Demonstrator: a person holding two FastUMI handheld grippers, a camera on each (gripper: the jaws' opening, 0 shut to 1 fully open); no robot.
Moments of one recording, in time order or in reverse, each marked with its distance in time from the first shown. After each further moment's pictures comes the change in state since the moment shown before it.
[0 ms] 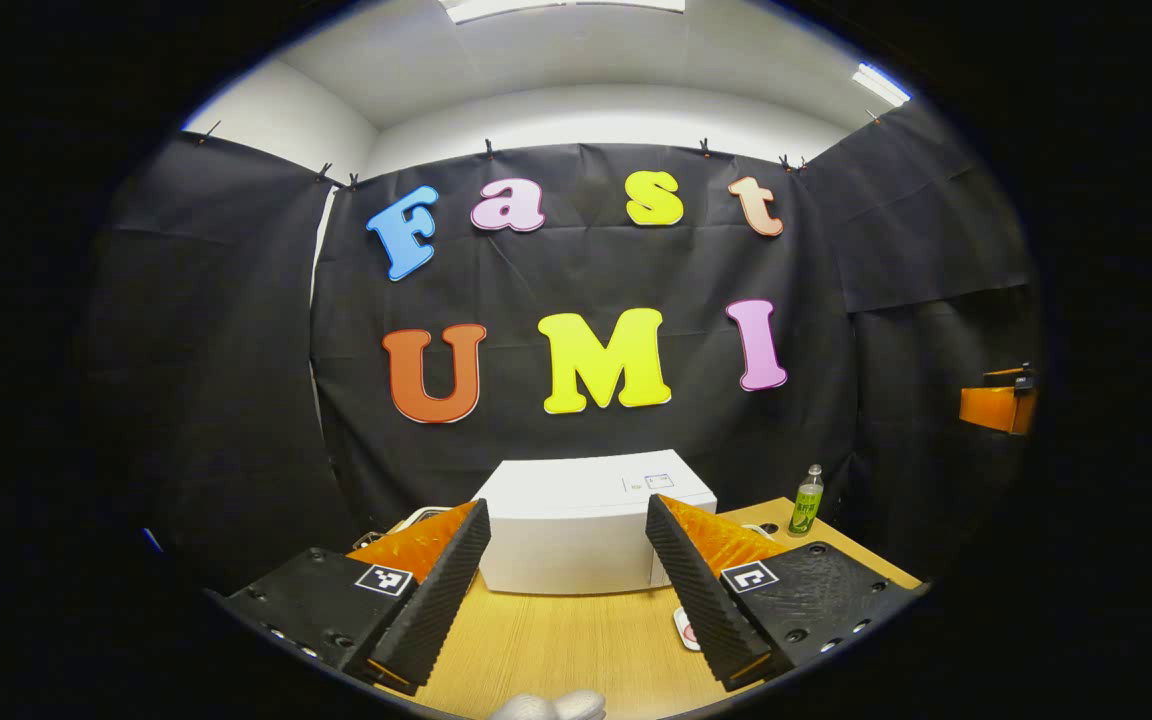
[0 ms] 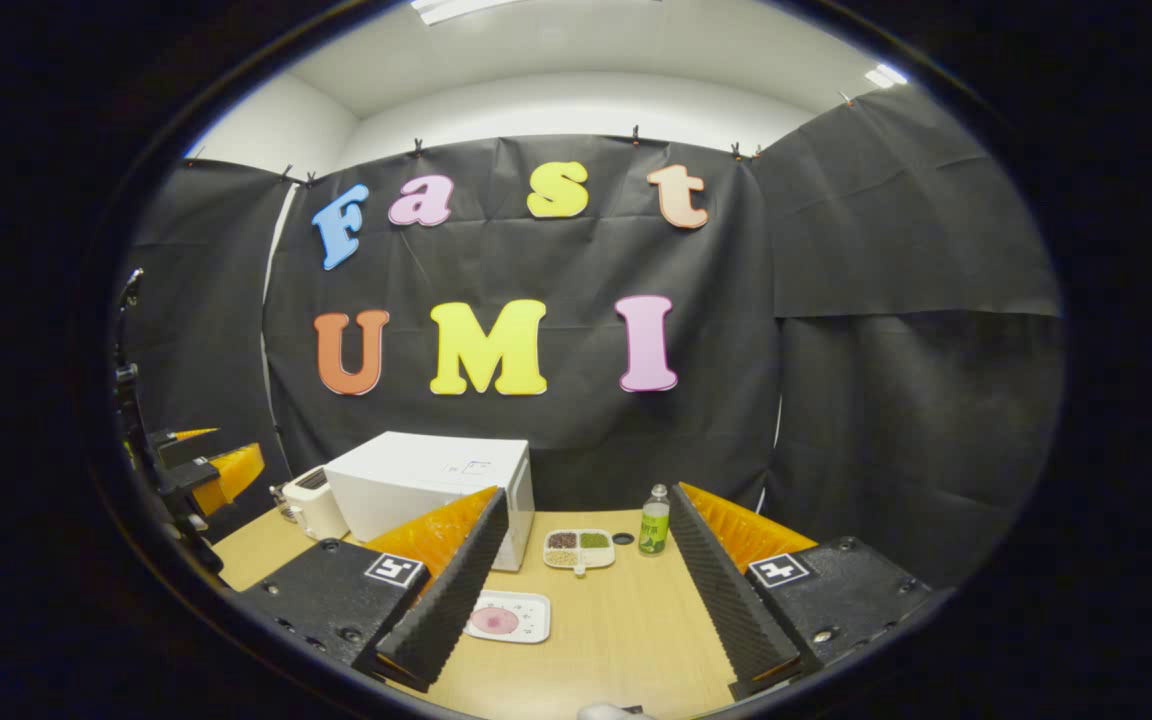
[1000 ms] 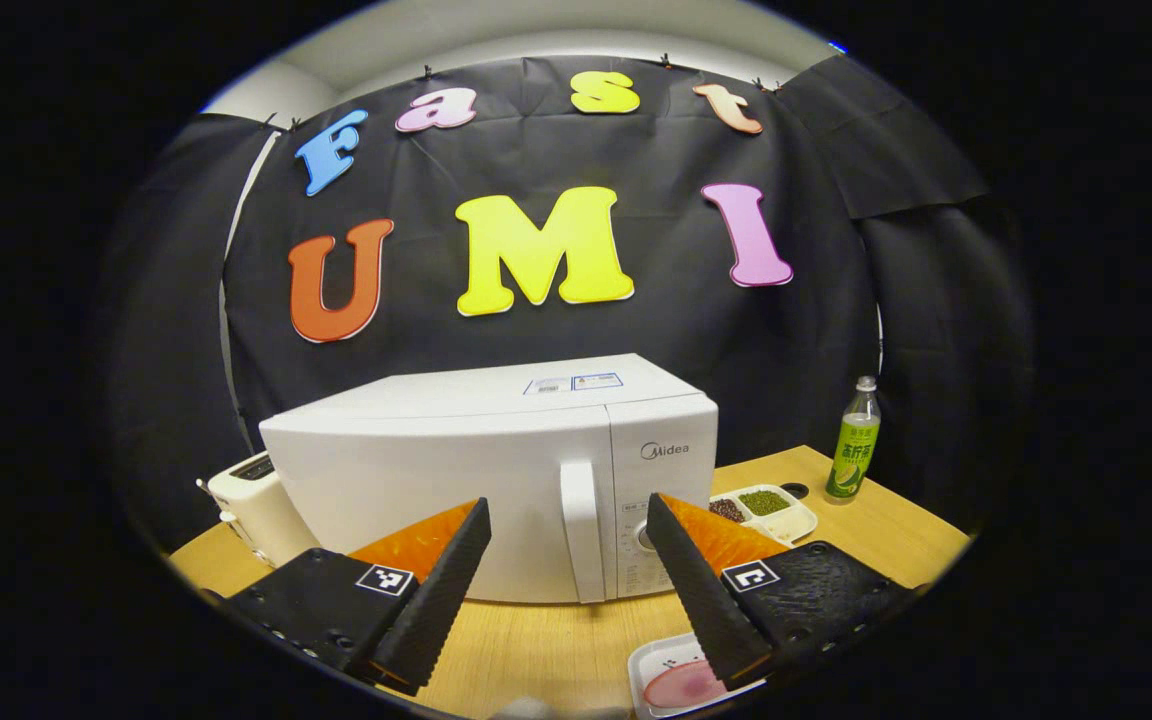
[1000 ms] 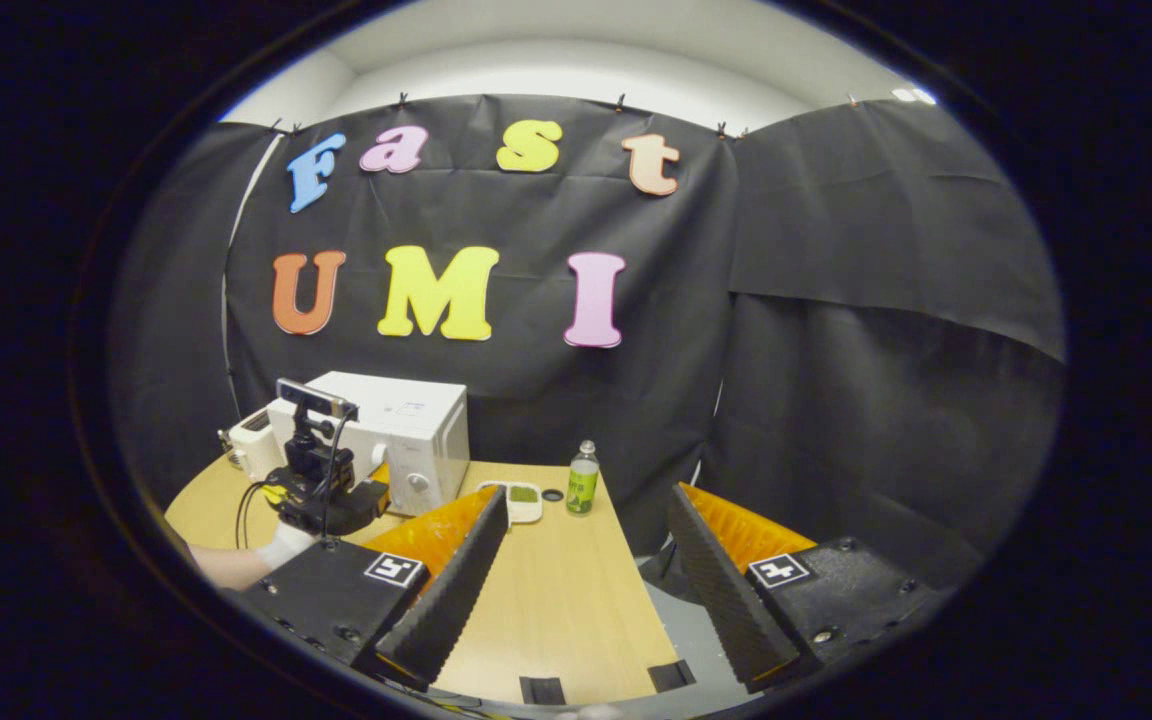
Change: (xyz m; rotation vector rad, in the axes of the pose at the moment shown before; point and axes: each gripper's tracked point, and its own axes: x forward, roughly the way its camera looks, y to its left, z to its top) left arm 0.224 -0.124 -0.197 0.015 0.133 -0.026; right arm -0.026 -0.071 -0.034 -0.083 0.164 -0.136
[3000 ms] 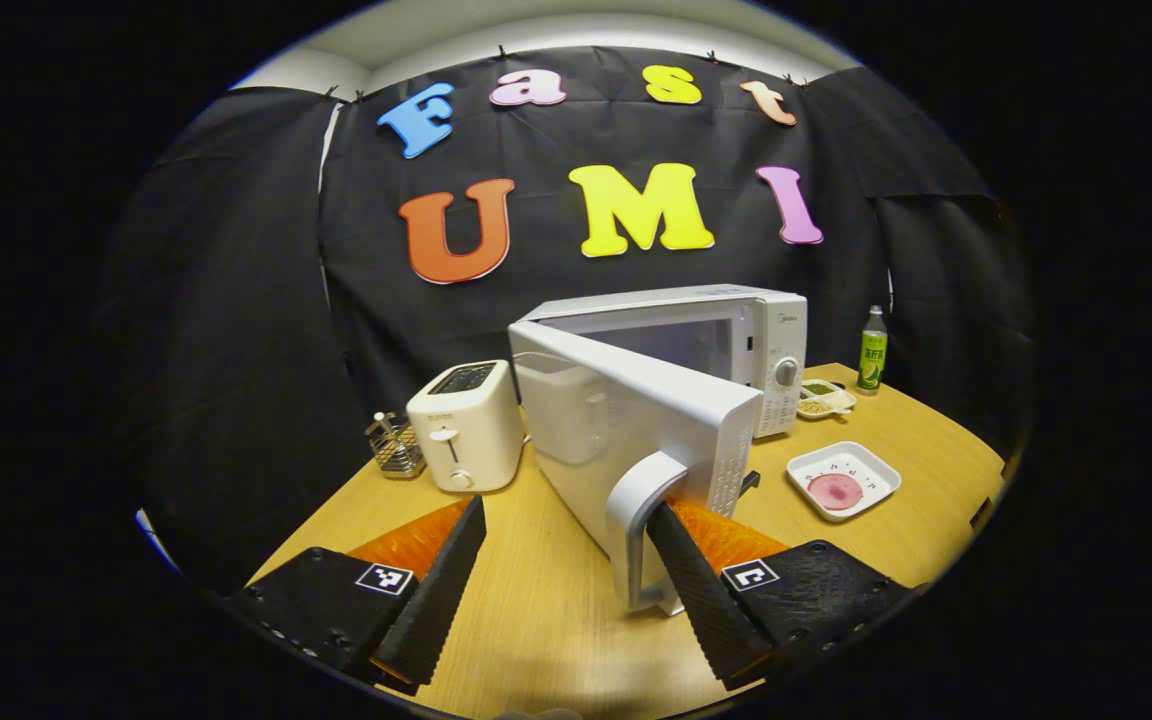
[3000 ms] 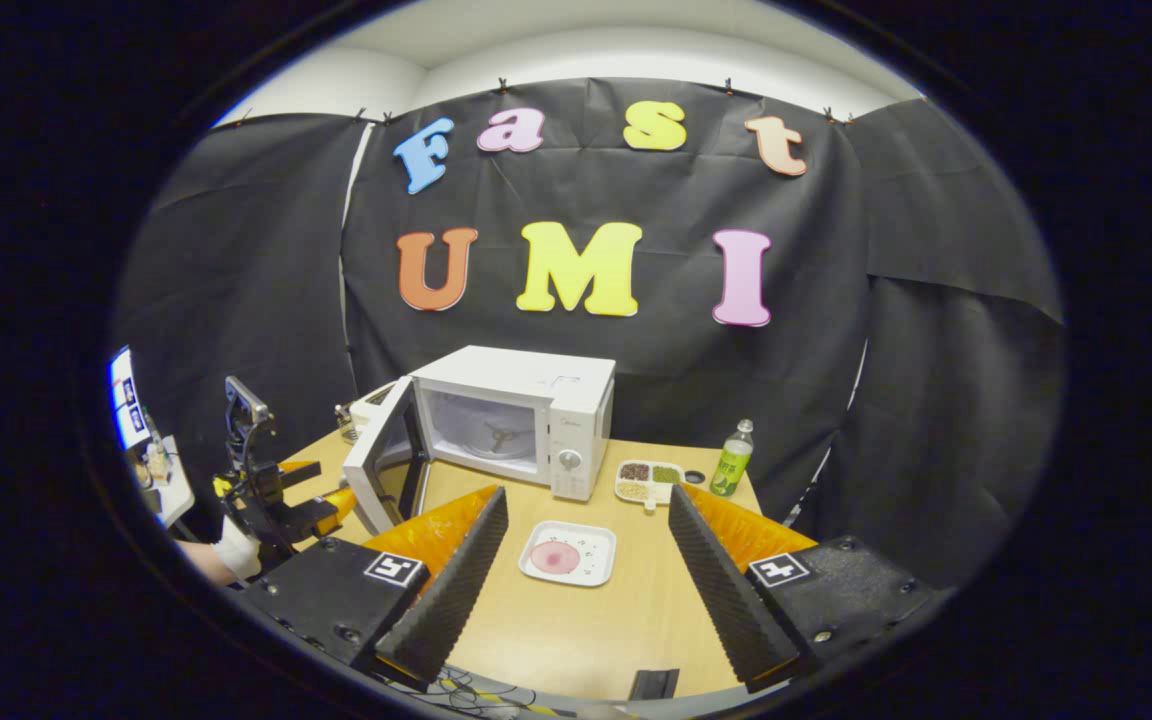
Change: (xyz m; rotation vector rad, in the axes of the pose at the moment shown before) left arm -0.225 0.241 -0.078 0.022 0.155 0.080; right arm -0.012 0.165 -0.032 -0.050 0.028 0.360
